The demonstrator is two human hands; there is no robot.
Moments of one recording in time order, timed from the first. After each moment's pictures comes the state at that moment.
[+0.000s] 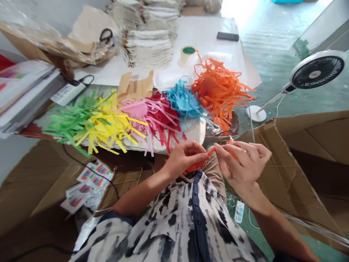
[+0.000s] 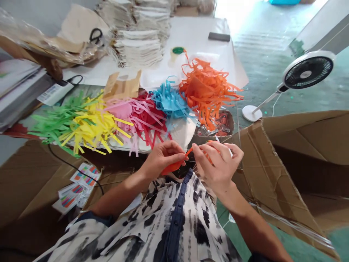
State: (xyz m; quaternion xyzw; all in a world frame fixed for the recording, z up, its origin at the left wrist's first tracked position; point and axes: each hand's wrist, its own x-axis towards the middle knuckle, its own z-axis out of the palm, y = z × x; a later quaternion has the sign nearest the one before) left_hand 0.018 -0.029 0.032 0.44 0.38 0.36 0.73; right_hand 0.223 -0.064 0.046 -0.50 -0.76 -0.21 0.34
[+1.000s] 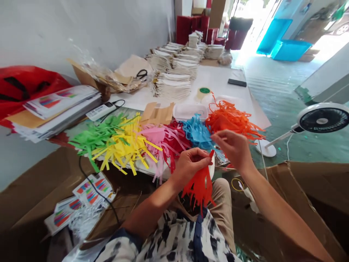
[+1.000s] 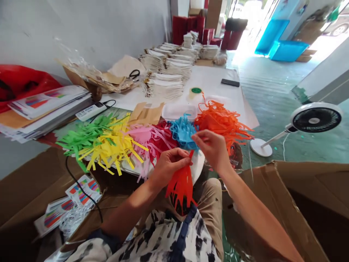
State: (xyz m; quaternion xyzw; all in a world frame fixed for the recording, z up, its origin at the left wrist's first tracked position) left_hand 0.012 0.037 0.048 0.40 0.36 0.52 0.66; right_hand 0.188 0.101 0.078 -0.49 -0.70 0.28 0.45
